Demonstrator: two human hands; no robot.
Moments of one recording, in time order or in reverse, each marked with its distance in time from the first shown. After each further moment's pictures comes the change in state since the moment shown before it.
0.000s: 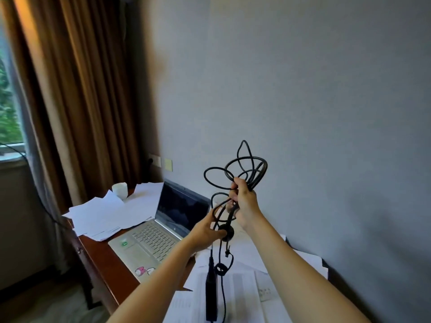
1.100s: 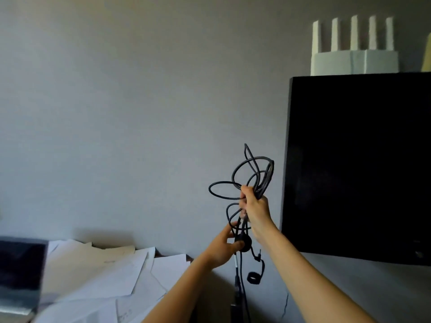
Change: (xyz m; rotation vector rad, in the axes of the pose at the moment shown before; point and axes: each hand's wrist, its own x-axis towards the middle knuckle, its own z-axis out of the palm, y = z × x) left_hand -0.041 0.214 0.334 -0.063 -0.549 0.372; right_hand -0.163 -0.173 -0.309 -0.251 0.562 -0.458
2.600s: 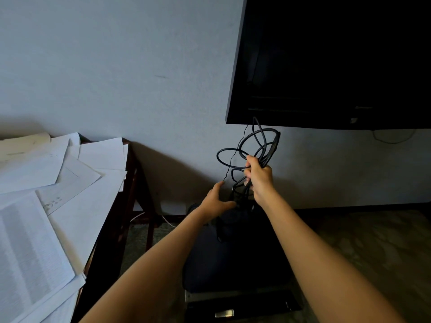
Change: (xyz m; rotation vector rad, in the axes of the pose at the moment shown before) left_hand -0.006 -0.126 0.205 -0.132 -0.302 -0.310; right_hand -0.060 0.145 -0.179 -0.311 0.462 0.465
